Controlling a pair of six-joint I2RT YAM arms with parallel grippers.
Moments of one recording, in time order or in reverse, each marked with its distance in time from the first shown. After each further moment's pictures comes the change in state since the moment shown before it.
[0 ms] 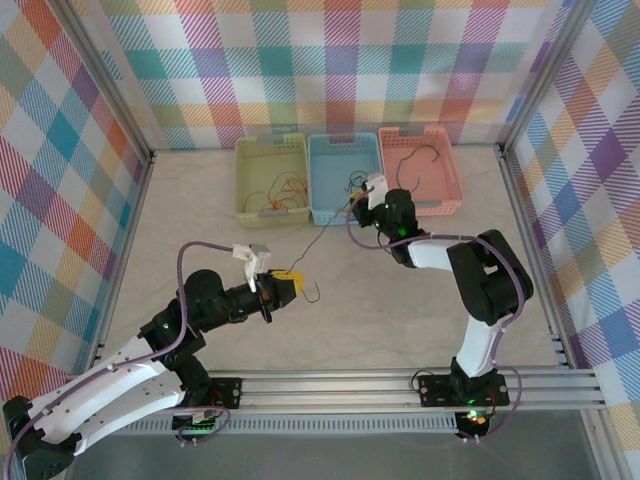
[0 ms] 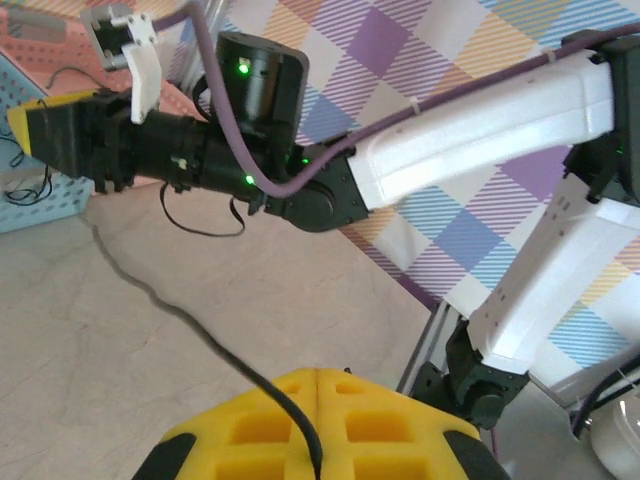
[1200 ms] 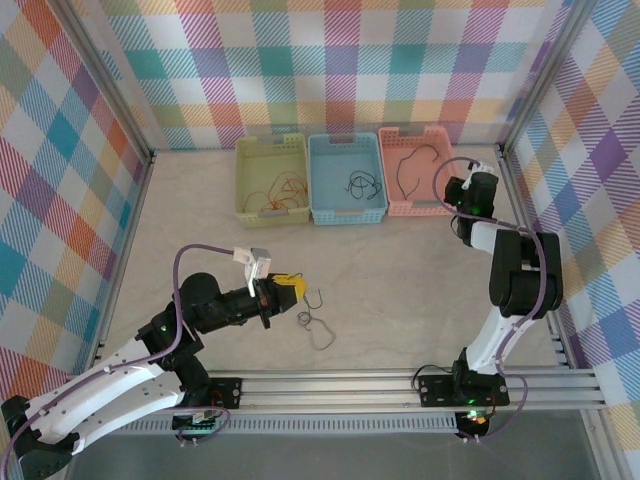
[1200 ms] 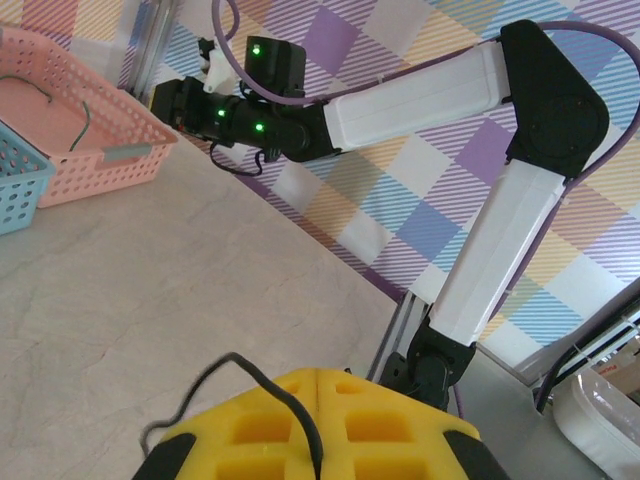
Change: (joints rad) left arm -0.028 -0.026 0.000 0.014 0.039 0.011; right arm -0.505 -0.019 0.048 -0.195 0.075 0.227
